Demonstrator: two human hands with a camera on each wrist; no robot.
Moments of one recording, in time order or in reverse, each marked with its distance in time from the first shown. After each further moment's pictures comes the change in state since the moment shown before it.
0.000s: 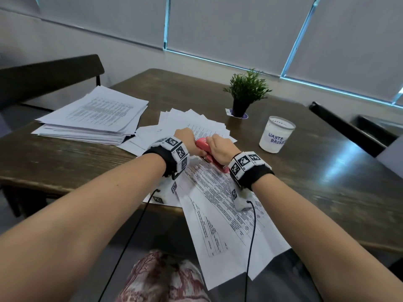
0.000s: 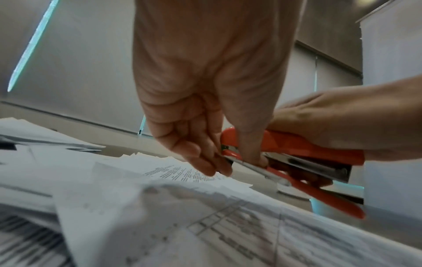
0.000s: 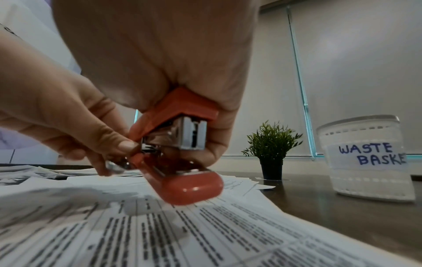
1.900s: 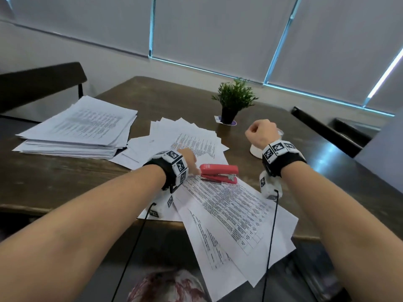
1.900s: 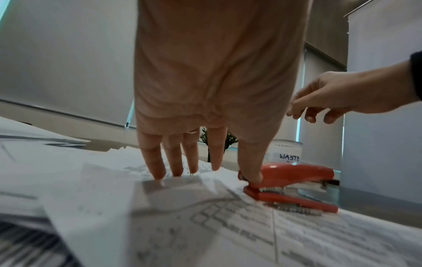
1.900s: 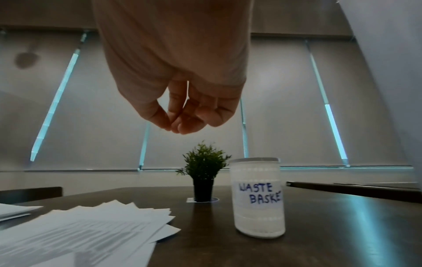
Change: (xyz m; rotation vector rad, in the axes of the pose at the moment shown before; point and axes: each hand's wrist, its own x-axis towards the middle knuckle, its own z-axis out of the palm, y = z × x) left_hand 0.003 0.001 0.013 0.060 -0.245 0.068; right_hand 0.001 0.055 -0.099 -0.060 0.450 0.220
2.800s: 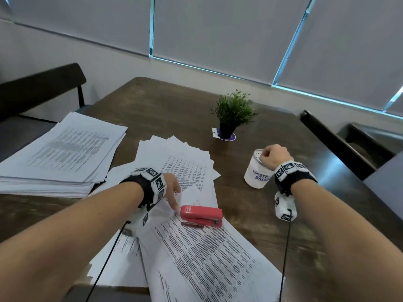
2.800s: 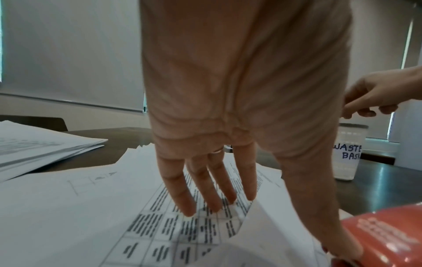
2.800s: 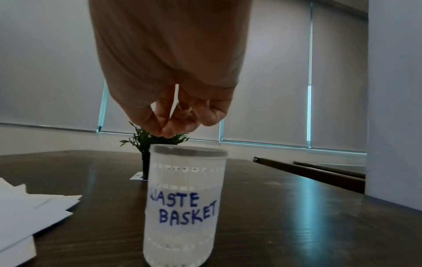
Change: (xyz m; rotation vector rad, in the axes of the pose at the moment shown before) left_hand 0.057 0.003 -0.055 0.044 -0.392 -0.058; right_hand 0.122 0.078 -0.012 -0.178 -0.235 0.114
